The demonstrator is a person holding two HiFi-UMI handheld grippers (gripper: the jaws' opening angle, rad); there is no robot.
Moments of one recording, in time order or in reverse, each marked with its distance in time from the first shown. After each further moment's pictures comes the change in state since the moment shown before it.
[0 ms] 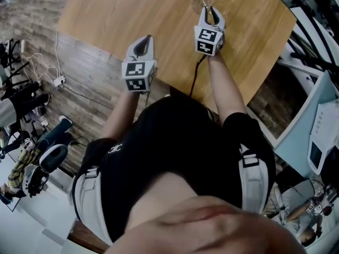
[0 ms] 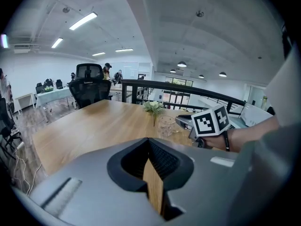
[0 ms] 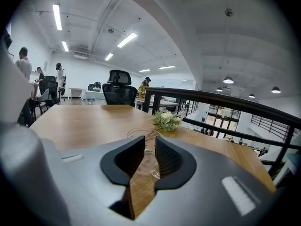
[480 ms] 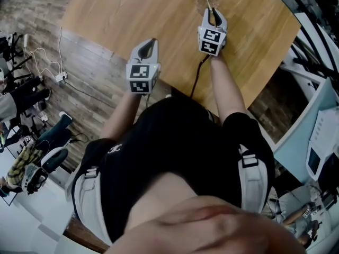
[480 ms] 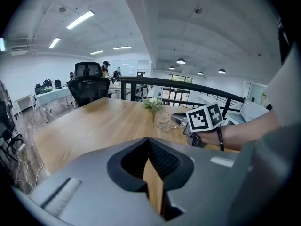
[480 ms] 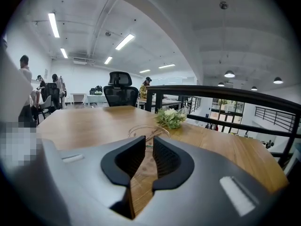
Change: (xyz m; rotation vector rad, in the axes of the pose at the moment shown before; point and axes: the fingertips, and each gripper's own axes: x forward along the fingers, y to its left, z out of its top) left arm -0.004 -0.002 -0.012 0.021 0.035 -0.005; right arm 0.015 0.009 -0.009 0.064 -0.002 0.049
